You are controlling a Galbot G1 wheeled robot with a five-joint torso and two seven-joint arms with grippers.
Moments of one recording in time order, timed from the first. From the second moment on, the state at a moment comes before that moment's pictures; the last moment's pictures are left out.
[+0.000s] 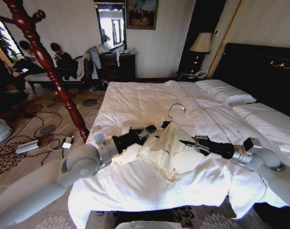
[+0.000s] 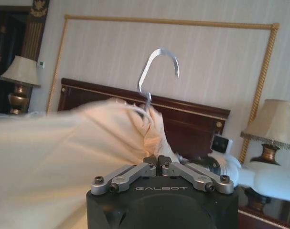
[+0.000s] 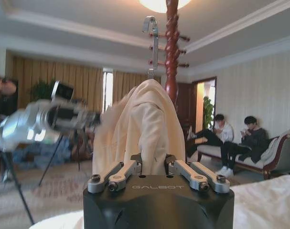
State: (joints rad) left arm 0.55 -0.60 0.27 -2.36 -1.28 0.20 -0.01; right arm -1.43 0.40 0.72 1.90 1.22 0.18 -0.98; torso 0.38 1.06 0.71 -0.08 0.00
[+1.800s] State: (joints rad) left arm 0.81 -0.35 -0.11 -2.50 -1.16 0.16 -0.14; right arm -1.44 0.45 0.74 1.93 1.36 0.18 -0.91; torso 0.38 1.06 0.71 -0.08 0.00
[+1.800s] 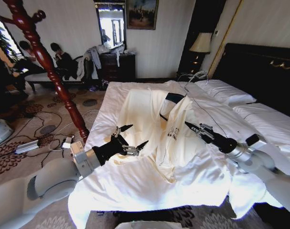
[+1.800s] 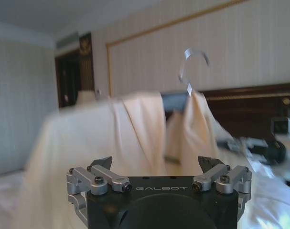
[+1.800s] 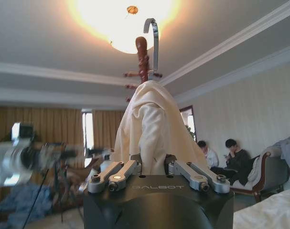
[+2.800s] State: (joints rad) left arm 0.78 -0.18 -0.15 -2.30 -1.06 0.06 0.46; right arm -1.42 0.43 0.75 1.88 1.14 0.18 -1.30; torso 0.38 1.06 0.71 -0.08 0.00
